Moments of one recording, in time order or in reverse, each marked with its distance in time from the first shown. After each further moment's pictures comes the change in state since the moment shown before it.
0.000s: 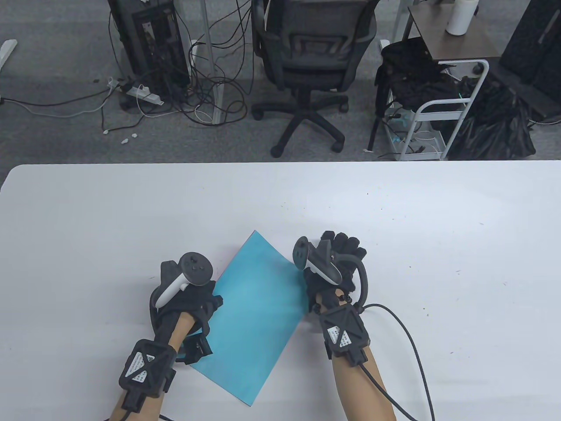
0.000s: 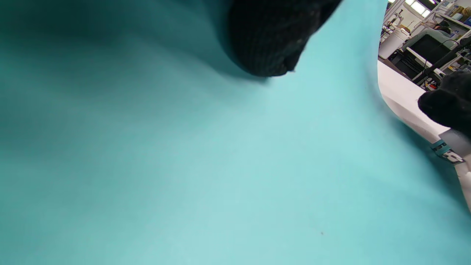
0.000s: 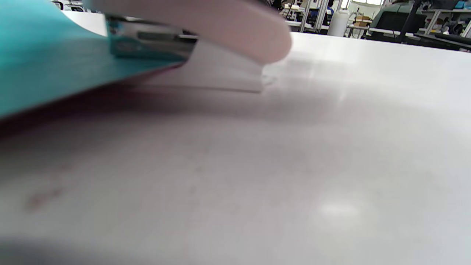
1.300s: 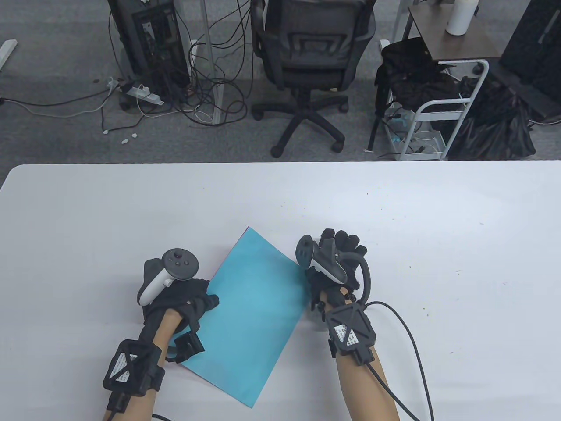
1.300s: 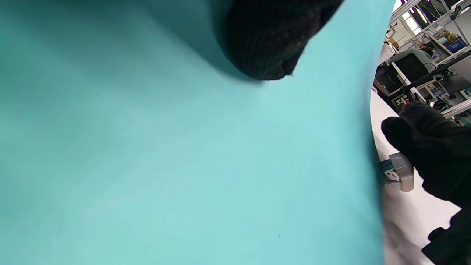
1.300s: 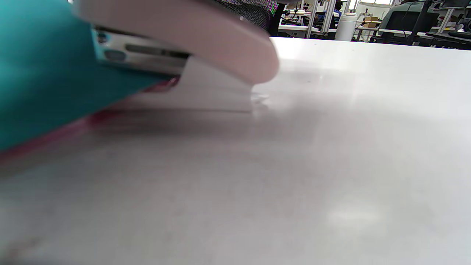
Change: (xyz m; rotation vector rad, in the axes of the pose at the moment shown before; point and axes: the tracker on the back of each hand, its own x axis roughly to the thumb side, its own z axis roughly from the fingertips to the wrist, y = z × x) left_hand -0.015 0.017 0.010 -0.083 -0.059 0.177; right_hand -0.006 -0.003 -0.002 -0.009 -0.031 -0.043
